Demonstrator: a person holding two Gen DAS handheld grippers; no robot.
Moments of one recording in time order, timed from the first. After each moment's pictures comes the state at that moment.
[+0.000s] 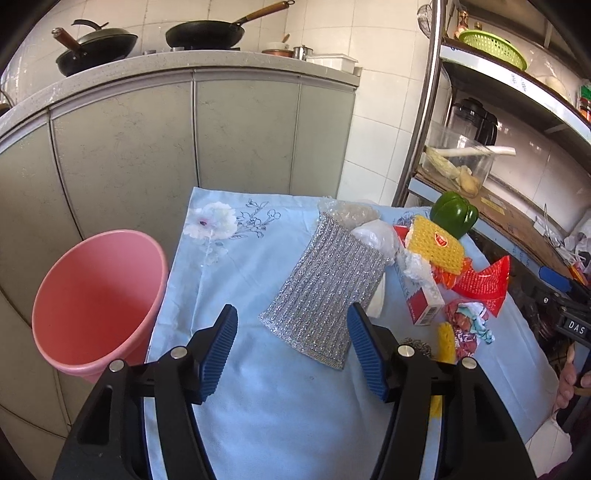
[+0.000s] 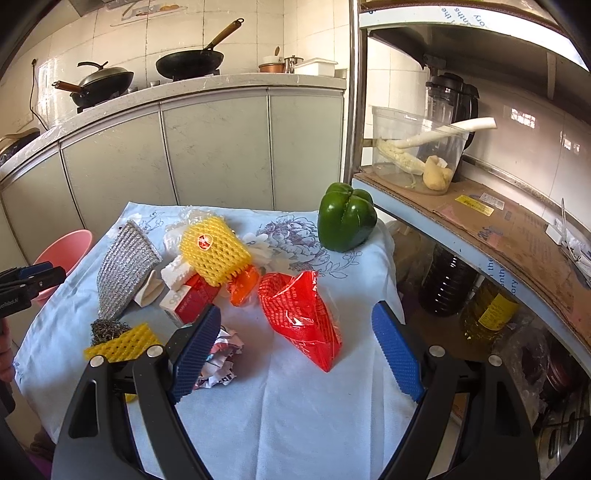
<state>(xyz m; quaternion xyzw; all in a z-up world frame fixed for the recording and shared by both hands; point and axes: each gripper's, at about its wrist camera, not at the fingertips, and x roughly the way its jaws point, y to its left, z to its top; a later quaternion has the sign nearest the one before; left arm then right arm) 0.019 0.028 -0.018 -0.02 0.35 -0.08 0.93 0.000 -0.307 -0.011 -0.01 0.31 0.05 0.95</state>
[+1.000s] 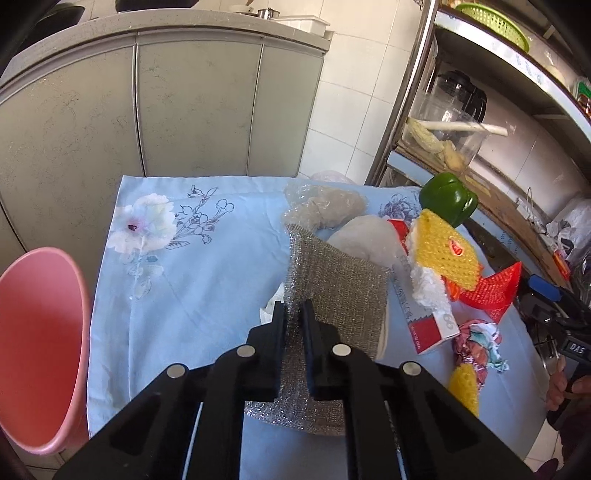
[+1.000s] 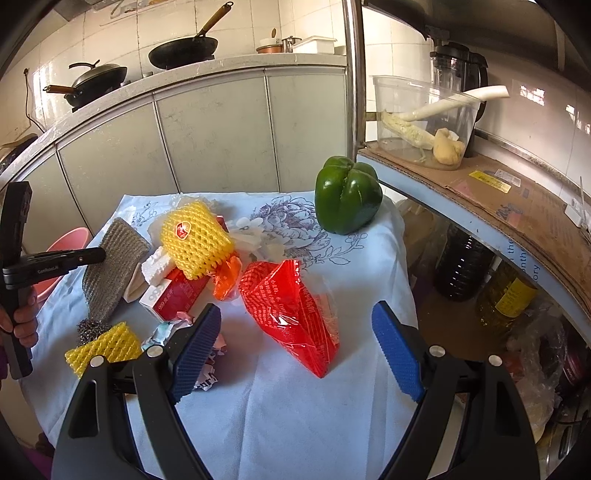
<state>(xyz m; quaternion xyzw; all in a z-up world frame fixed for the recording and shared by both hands) 0.107 0.014 -0.046 -0.03 0.40 -0.16 0.90 0.030 -0.324 -0.029 0.02 0.35 0.07 0.94</state>
